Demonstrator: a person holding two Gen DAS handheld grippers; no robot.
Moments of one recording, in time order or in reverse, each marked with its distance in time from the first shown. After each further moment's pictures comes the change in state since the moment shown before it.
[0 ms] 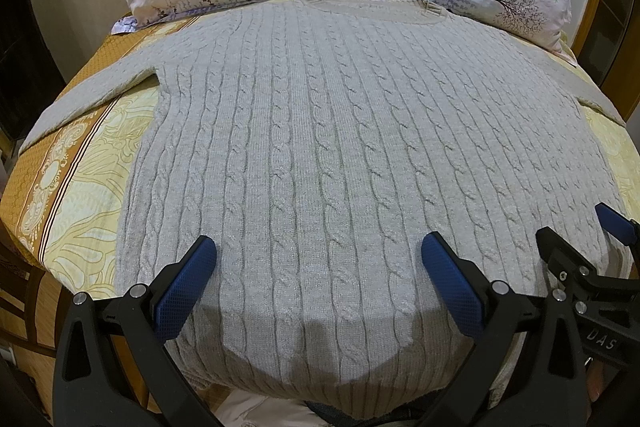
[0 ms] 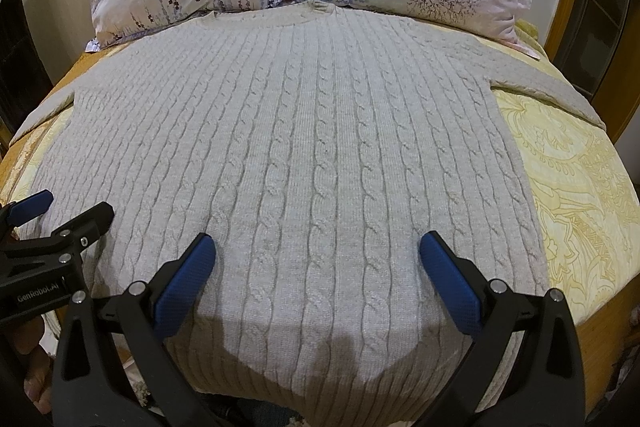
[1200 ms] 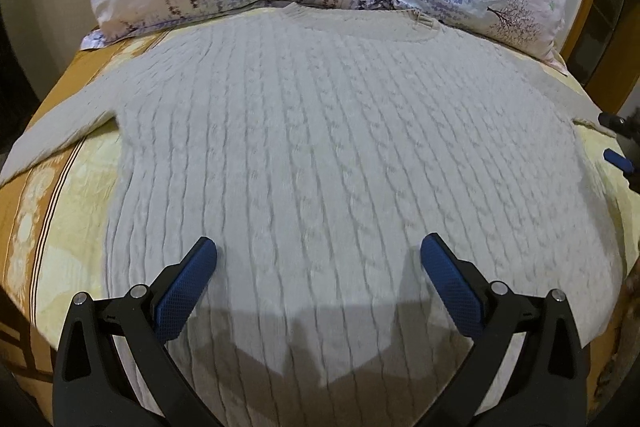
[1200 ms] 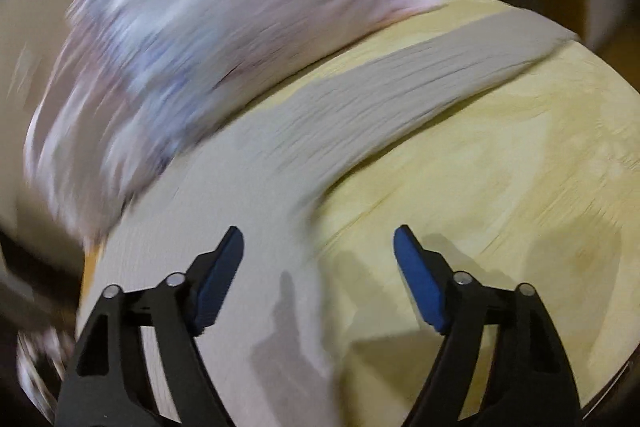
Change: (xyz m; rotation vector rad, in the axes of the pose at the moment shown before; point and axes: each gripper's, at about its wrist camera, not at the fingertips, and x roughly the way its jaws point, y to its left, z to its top) left arm 0.023 0.003 0.048 0.034 0.018 -0.090; right arm 0.032 -0.230 0.090 0.633 -0.069 0.141
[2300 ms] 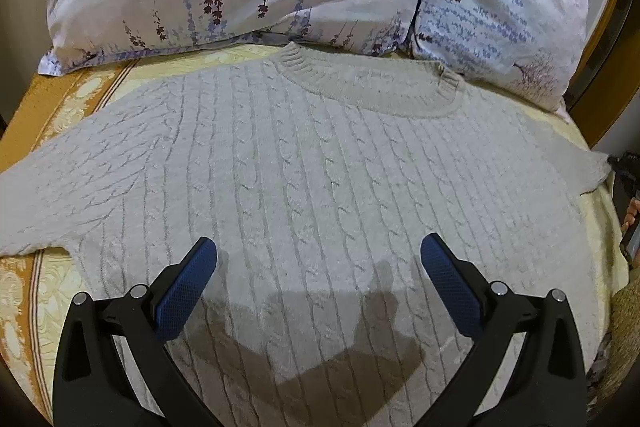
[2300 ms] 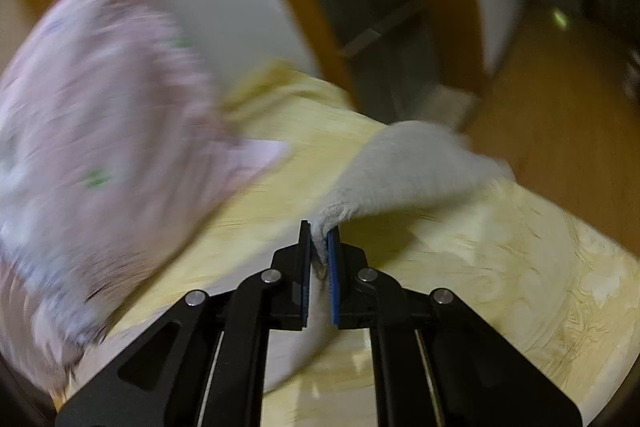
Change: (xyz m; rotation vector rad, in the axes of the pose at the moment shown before) left arm 0.047 0.033 0.094 -0.034 -0.001 -0.122; right arm 0.021 -0.067 0.129 0.131 -0.299 -0.234
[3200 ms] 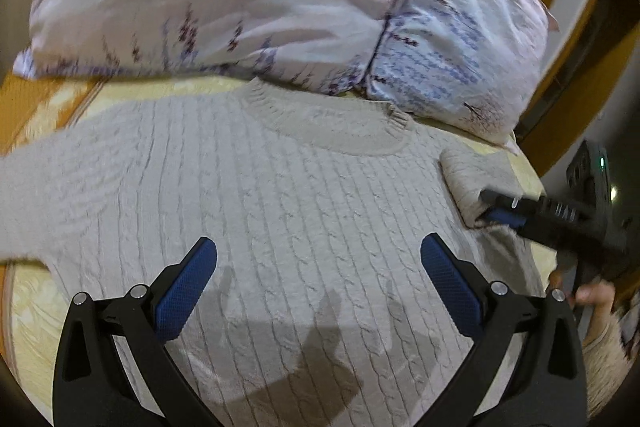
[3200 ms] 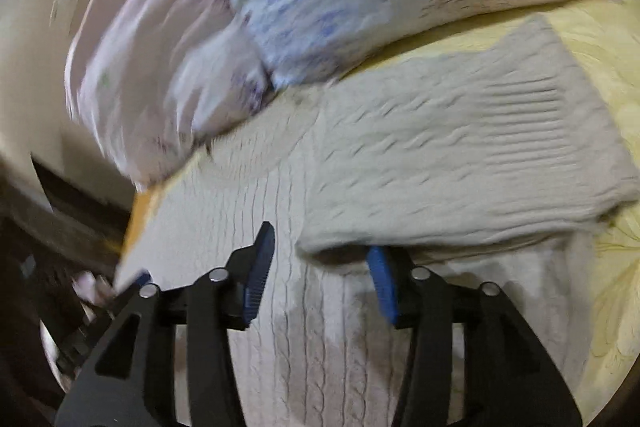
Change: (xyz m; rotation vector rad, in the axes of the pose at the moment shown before) left arm -0.027 -0.003 0.007 -0.010 -0.102 -0.181; right arm -0.020 0.178 -0.184 -0.303 0.515 0.539
